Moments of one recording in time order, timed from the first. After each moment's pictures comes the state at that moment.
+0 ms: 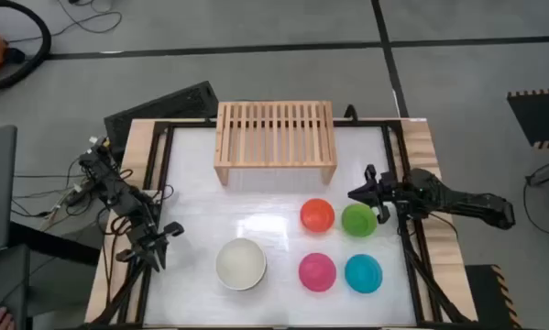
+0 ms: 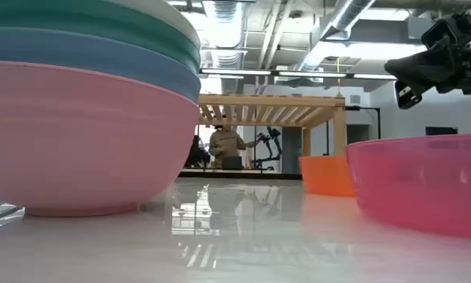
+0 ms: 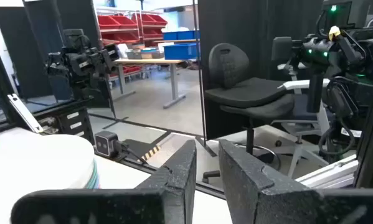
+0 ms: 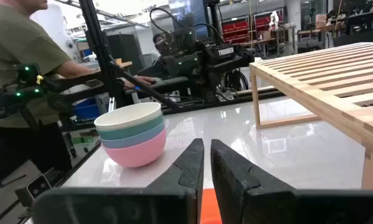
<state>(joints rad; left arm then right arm) -0.76 0.01 0.03 0.03 0.27 0.03 -0.19 0.02 0.00 0.06 -0.26 0.21</state>
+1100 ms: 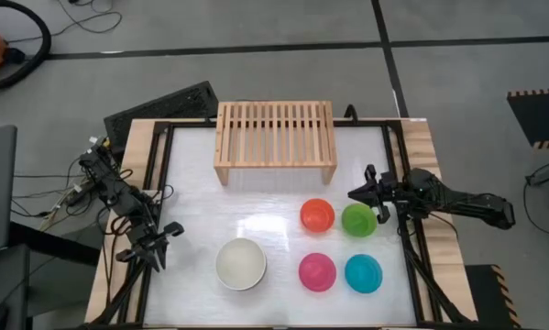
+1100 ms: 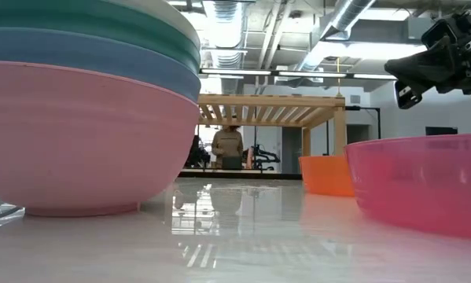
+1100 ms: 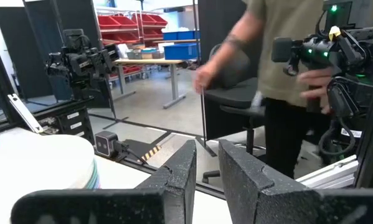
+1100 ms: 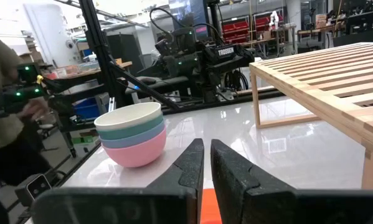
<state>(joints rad) -0.76 0.01 0.03 0.04 0.26 0.03 -0.19 0.02 0.00 0.06 -0.26 0.21</state>
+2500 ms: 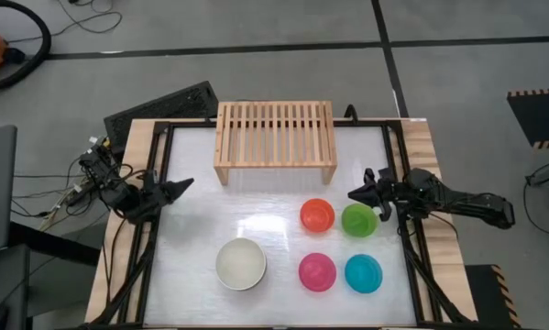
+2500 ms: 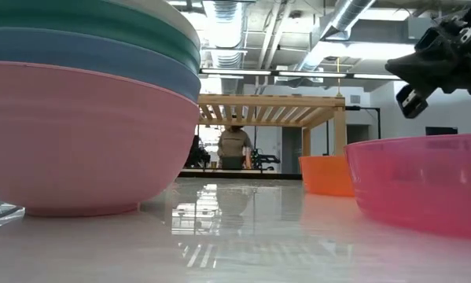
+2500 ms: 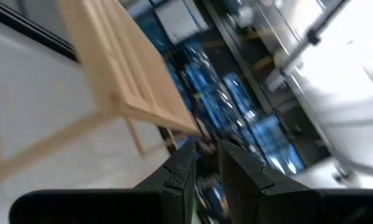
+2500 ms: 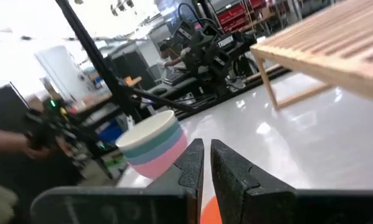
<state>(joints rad) -0.76 0.01 0.03 0.33 -1.32 -0.77 -0.18 0.02 0.00 0.07 -0.26 0.53</state>
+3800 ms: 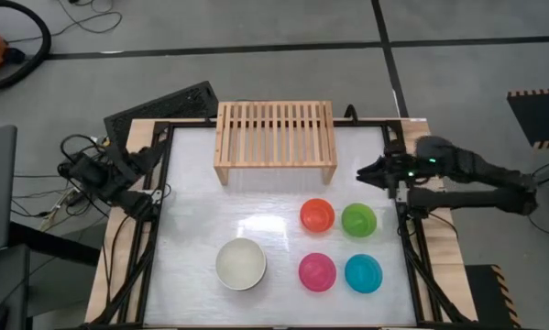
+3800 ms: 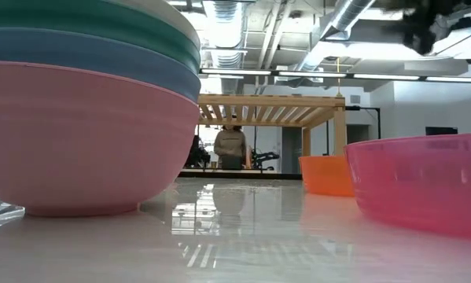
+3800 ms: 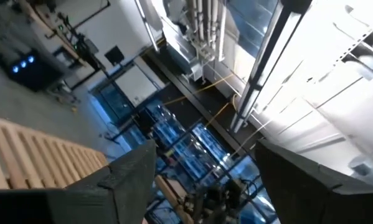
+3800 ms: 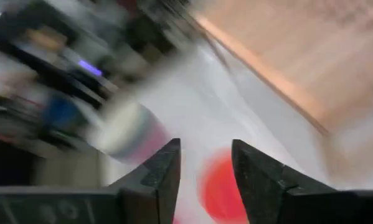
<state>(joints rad) -0.50 0.12 0.34 0.59 -1.03 -0.24 -0.19 0.59 0.85 -0.74 -0.10 0.57</state>
